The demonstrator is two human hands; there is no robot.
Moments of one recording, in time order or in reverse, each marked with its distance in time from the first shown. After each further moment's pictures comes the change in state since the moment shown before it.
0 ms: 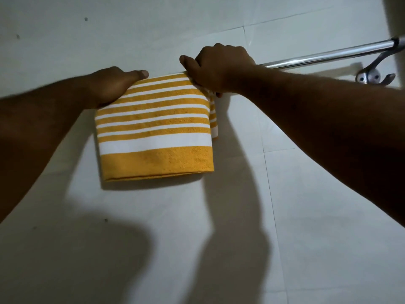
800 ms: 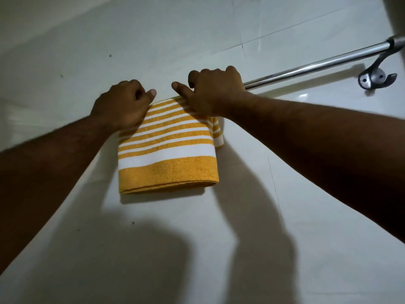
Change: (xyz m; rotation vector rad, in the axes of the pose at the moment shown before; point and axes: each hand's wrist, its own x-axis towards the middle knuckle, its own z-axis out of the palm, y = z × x) left_hand -0.025 0.007 -0.003 0.392 0.434 0.232; right_hand -0.021 -0.017 -0.004 -0.029 0.091 -0.042
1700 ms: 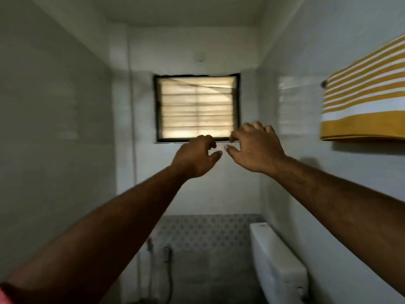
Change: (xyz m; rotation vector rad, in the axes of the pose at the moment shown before) left_hand -0.302 0.147 -0.267 0.851 -0.327 -0.750; right_hand -0.193 -0.193 -0.090 1.250 -0.034 -0.649
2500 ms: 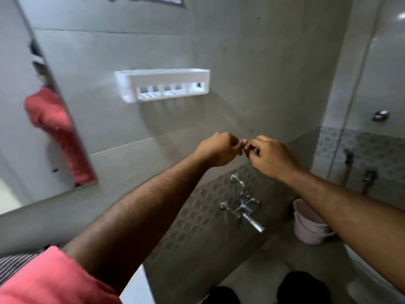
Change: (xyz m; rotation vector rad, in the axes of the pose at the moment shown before) left_hand -0.496 -0.140 -0.271 0.349 -0.268 -0.955; right_hand -0.230 -0.512 -0.027 1.007 -0.308 -0.485
